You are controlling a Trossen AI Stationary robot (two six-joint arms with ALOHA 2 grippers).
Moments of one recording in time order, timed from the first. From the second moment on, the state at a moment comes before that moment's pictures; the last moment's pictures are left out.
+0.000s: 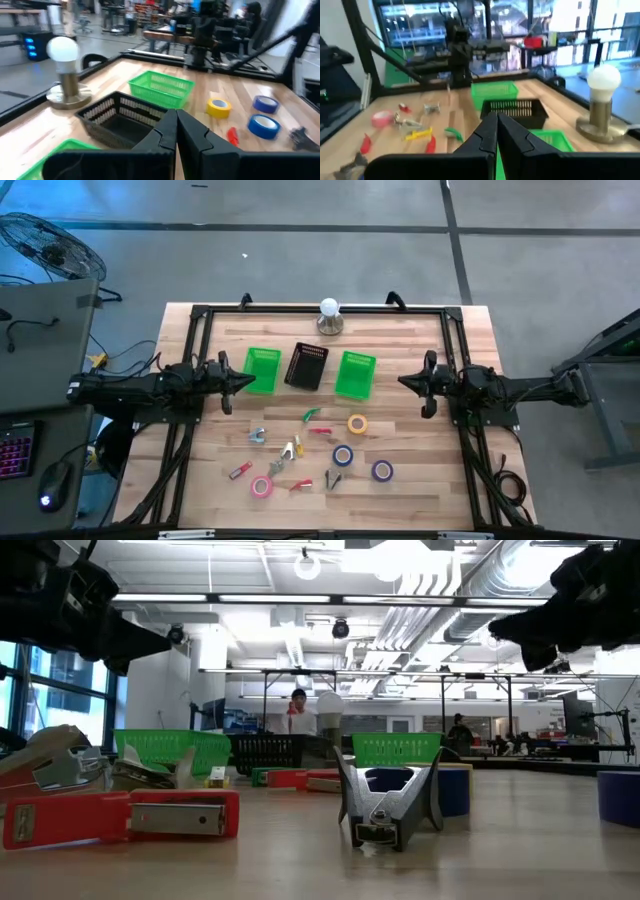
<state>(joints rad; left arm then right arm) 0.00 0.09 0.03 0.03 -0.22 -0.12 0.00 0.18 0.01 0.22 0.14 0.08</state>
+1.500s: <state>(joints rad) 0.00 0.09 0.04 0.00 -0.22 -0.13 0.21 1.35 0.80 -0.34 0.15 -0.09</state>
